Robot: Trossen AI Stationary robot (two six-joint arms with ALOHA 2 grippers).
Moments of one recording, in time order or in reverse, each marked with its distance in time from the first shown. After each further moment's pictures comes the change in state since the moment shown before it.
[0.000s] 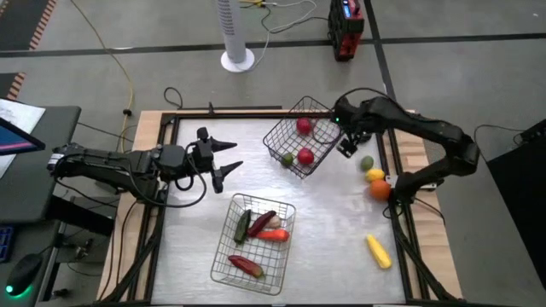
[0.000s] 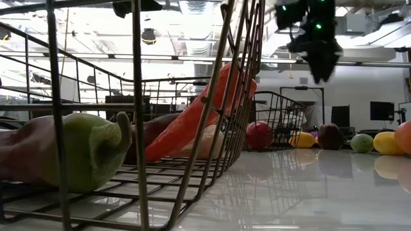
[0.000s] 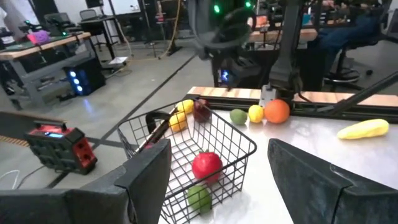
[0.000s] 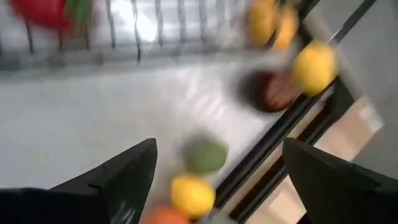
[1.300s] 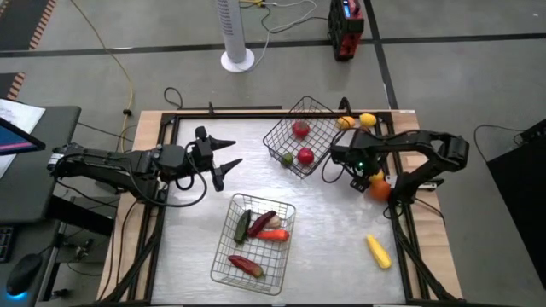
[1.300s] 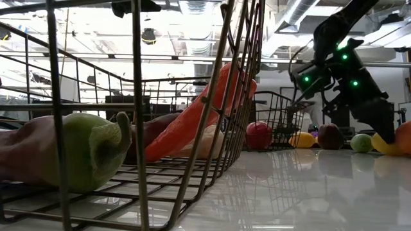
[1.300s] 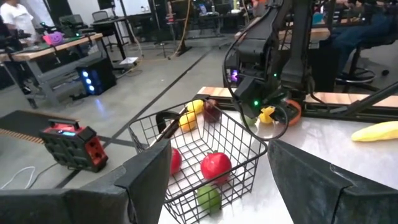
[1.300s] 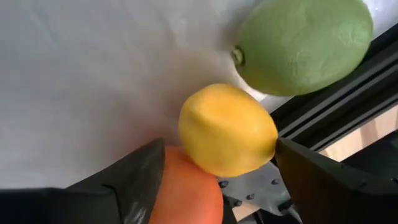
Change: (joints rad) left arm 0.000 0.000 0.000 0.002 -0.046 0.007; right arm 0.053 0.111 -0.559 0.153 -0.116 0.051
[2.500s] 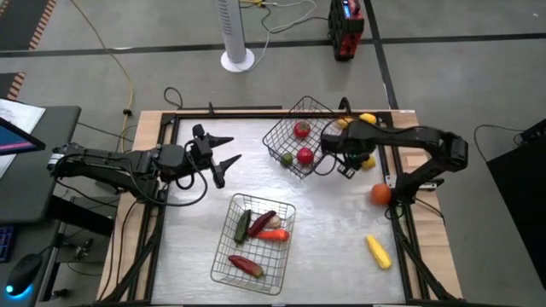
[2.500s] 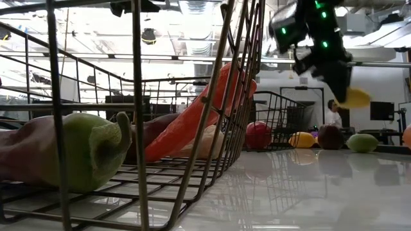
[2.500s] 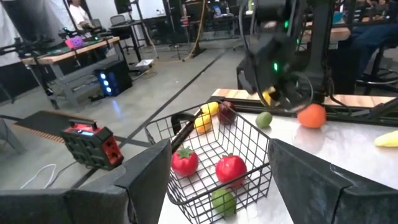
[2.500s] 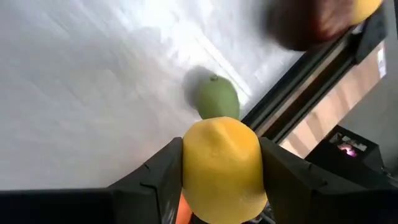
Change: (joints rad) left arm 0.000 0.000 0.000 0.013 -0.065 0.023; right arm 0.108 -0.002 0.402 -0.238 0.160 0.163
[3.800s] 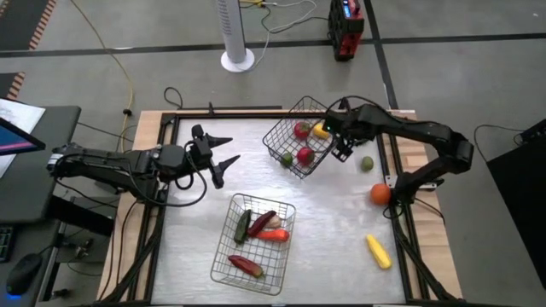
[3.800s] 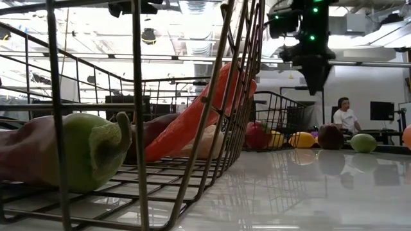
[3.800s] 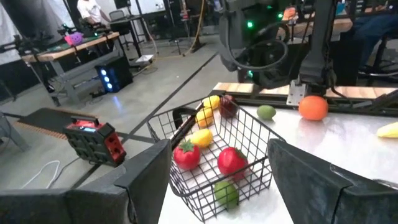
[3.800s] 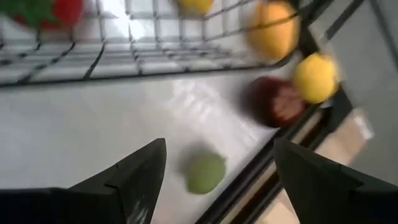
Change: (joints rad) left arm 0.000 -0.014 0.000 -0.045 -0.002 -0.002; right arm -0.124 -0.052 0.093 0.175 0.027 -0.192
